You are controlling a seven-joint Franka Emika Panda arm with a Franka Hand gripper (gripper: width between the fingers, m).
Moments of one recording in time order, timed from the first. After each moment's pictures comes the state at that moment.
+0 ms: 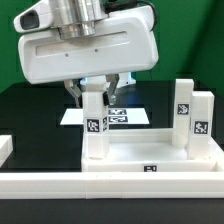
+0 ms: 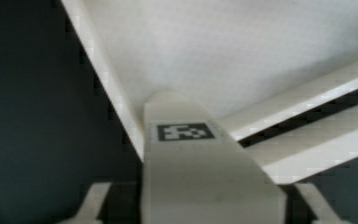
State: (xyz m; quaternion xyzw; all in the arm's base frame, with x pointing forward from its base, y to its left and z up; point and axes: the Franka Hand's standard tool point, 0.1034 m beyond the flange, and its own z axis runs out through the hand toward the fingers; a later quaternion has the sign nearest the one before) arm 0.606 -0.056 0.112 -0.97 0.23 -0.01 0.09
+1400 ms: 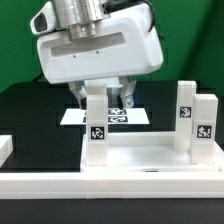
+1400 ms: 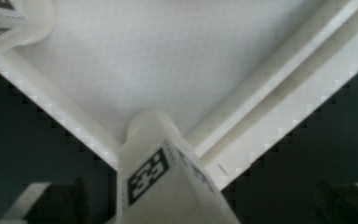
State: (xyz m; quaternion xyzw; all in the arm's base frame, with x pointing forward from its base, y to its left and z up) arm 0.621 -0.042 0.111 -0.95 0.31 -0.03 0.10
